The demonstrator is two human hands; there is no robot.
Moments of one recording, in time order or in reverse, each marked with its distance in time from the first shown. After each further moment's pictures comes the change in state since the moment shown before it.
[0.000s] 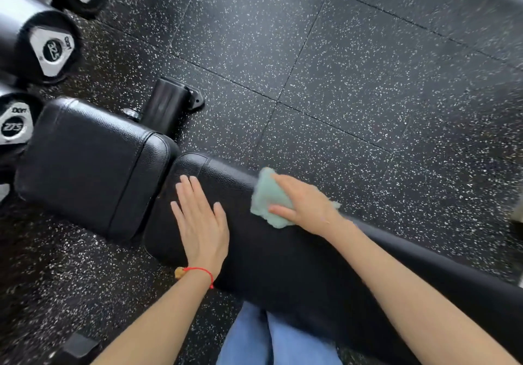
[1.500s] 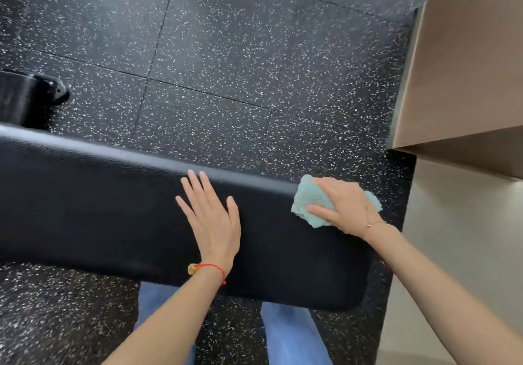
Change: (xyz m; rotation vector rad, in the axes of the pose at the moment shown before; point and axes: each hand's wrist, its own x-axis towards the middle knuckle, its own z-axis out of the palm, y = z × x) left_hand -0.243 0.295 0.110 -0.098 -0.053 0.223; right_hand -0.381 0.287 -0.029 -0.118 0.150 0.290
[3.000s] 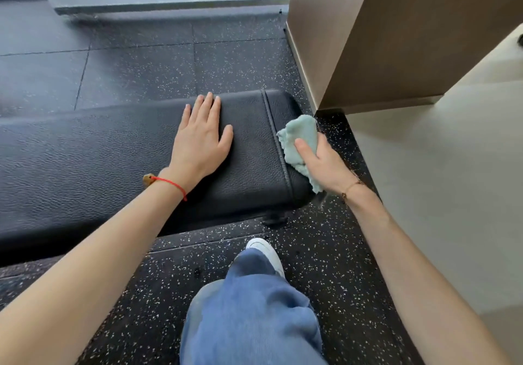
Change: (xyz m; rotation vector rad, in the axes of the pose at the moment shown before) left_hand -0.049 0.052 0.084 0.047 0.203 0.918; right_hand -0.158 0.003 0.158 0.717 0.670 0.430
